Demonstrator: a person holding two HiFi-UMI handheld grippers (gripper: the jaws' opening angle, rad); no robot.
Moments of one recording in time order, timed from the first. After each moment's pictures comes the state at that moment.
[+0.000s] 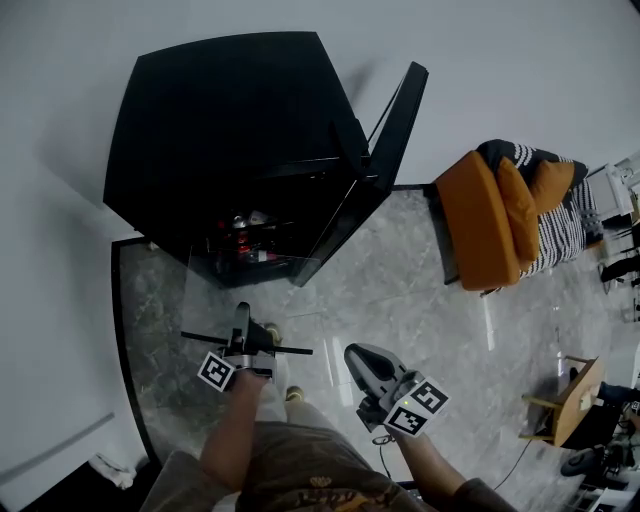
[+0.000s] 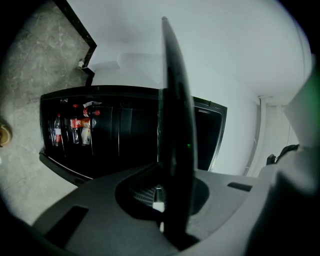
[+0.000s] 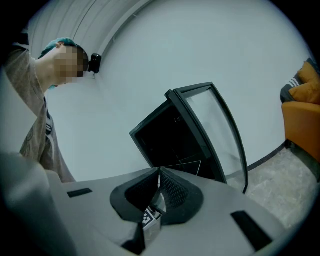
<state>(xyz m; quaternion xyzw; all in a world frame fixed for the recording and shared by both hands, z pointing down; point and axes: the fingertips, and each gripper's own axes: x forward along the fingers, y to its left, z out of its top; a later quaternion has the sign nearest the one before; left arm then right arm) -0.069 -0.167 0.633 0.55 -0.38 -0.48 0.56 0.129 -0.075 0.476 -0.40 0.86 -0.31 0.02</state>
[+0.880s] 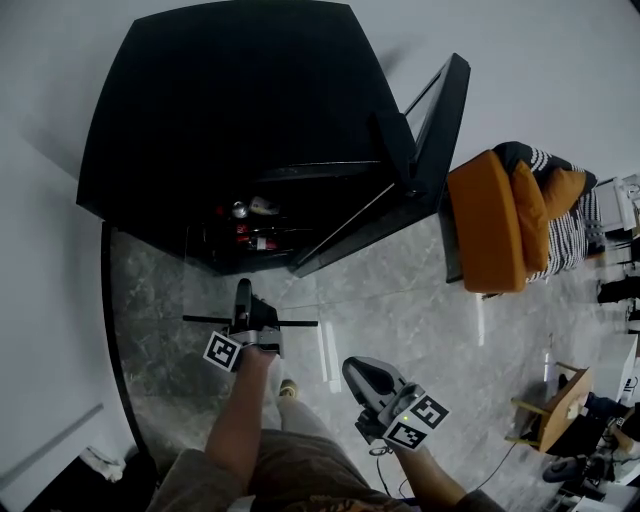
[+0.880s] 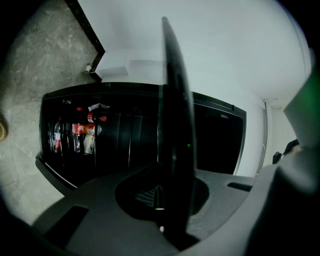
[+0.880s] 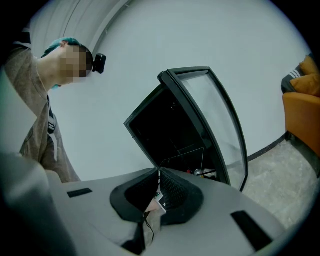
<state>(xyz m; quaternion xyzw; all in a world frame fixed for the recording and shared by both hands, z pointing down) -0.073 -0.226 0.686 0.51 -0.42 -0.51 0.55 0.111 -0.084 0.514 -0.39 0.85 -0.35 -0.02</state>
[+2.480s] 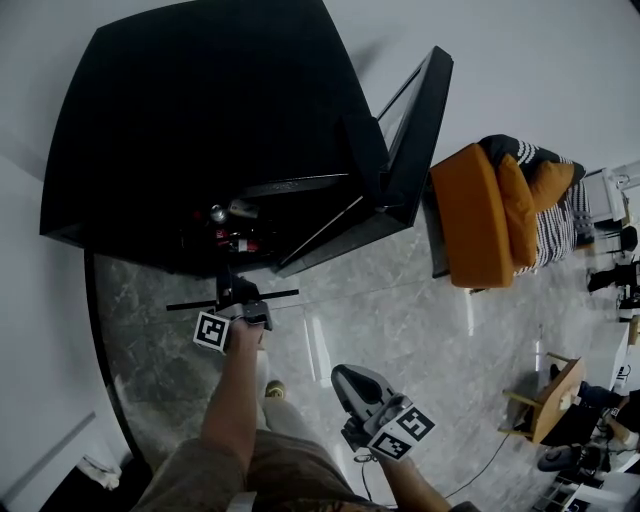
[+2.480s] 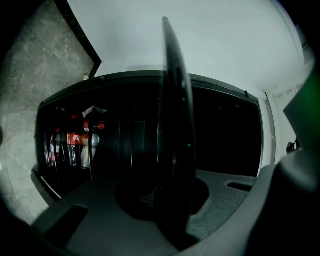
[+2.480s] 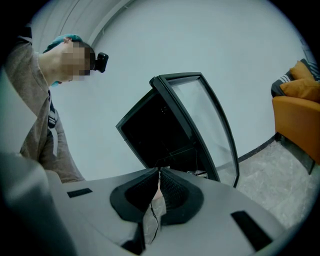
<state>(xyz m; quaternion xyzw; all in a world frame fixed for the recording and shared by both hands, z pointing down) -0.070 -0.289 0.709 0.49 -0.49 -0.51 0.51 0.132 -0.088 0.518 -0.43 0.83 -0.35 -0.02</state>
